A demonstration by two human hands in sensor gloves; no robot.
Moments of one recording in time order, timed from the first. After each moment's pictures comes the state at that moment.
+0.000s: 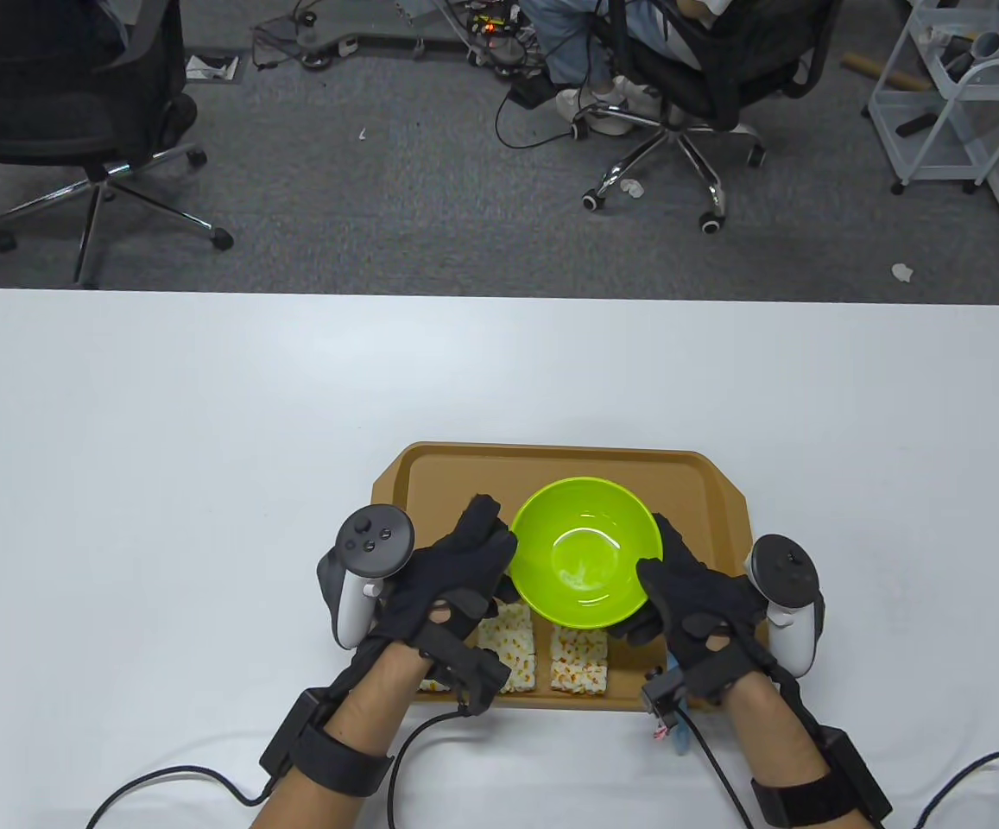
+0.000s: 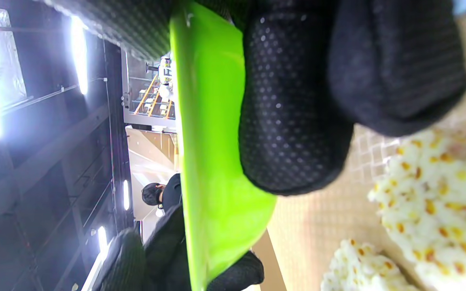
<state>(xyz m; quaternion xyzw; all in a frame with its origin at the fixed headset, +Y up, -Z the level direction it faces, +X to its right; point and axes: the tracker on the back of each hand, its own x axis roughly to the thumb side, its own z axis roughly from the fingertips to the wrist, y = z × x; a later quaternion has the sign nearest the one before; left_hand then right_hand) -0.115 -0.719 -0.267 -0.11 -0.02 0.54 0.83 0.218 -0.738 -0.260 -0.01 0.13 0.75 0.64</state>
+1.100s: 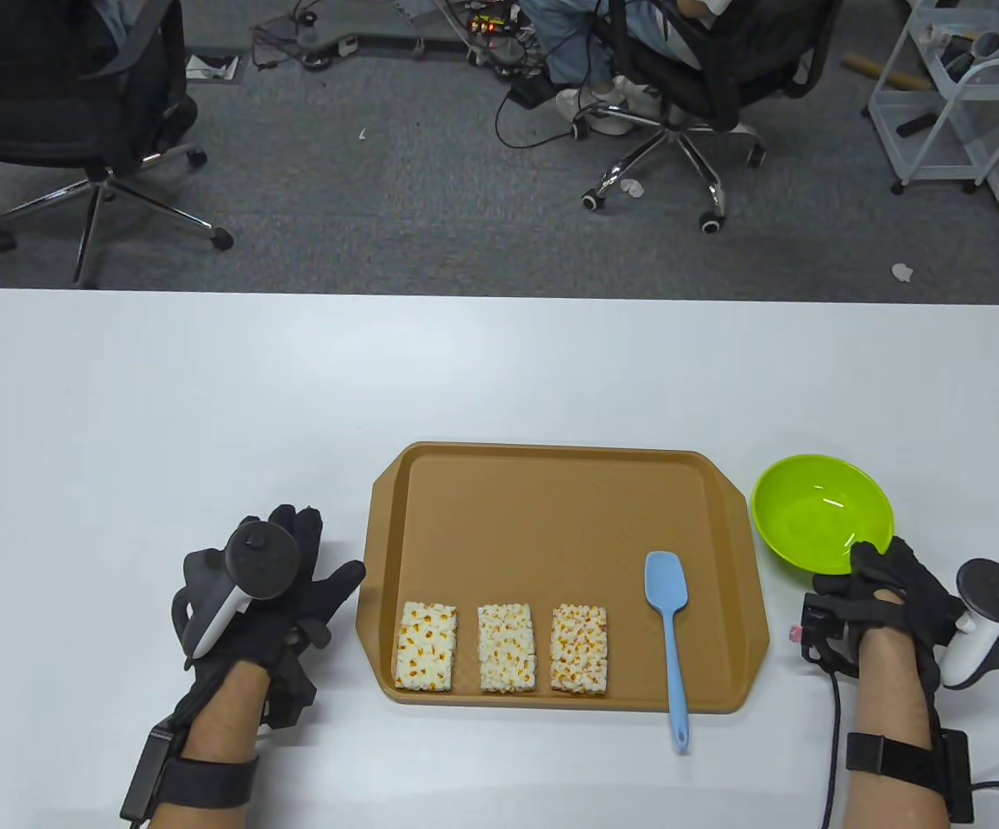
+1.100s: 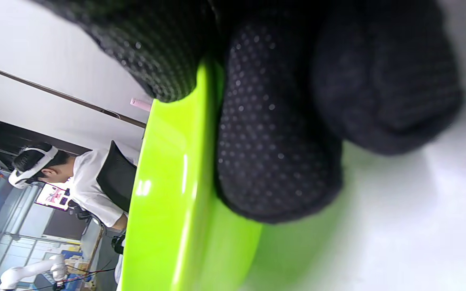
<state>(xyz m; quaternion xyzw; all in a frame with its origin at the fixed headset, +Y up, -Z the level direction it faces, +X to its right) -0.251 -0.738 -0.255 -0.10 0.06 0.20 0.97 0.415 -0.773 -0.263 -0.44 -0.06 0.73 0.52</state>
